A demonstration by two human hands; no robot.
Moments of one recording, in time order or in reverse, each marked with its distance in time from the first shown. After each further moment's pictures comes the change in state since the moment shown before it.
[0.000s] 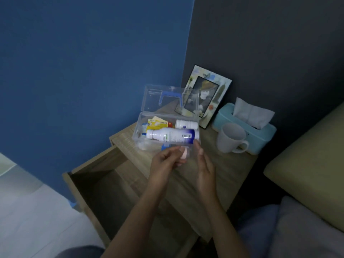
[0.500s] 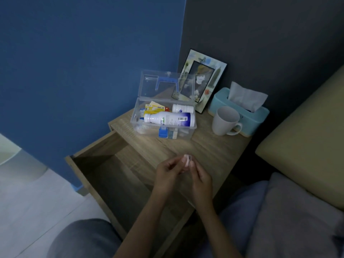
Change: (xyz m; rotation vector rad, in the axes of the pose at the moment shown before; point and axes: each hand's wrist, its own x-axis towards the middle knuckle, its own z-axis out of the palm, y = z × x) left_hand -0.058 -0.048 0.001 0.123 -0.060 0.001; right_hand -0.074 0.030 -0.025 -0.148 0.061 0.128
